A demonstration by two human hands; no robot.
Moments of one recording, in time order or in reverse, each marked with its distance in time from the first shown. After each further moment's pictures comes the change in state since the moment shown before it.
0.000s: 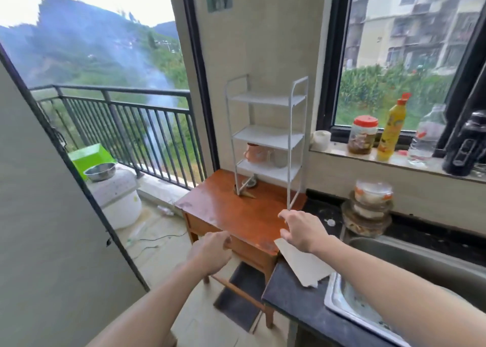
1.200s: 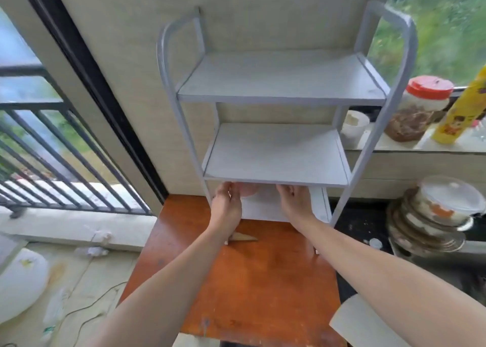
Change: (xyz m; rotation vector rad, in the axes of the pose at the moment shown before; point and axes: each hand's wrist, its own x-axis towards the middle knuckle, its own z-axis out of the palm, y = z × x) left_hand 0.528 -0.066 0.024 -0.747 -0.083 0.027; right_hand 0.430 0.067 0.105 0.939 0.524 0.817
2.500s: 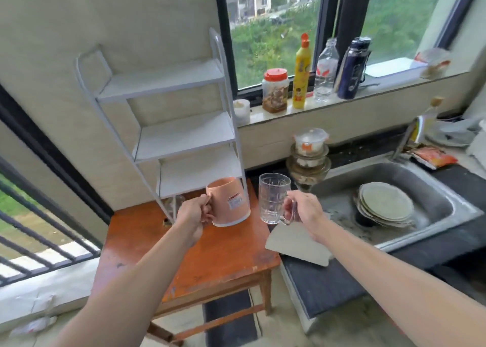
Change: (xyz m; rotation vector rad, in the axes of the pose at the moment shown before) left_hand -0.173 0.025 0.011 -0.550 -0.387 -0.298; right_hand -0.226 0.066 -0.180 0.359 0.180 0.232
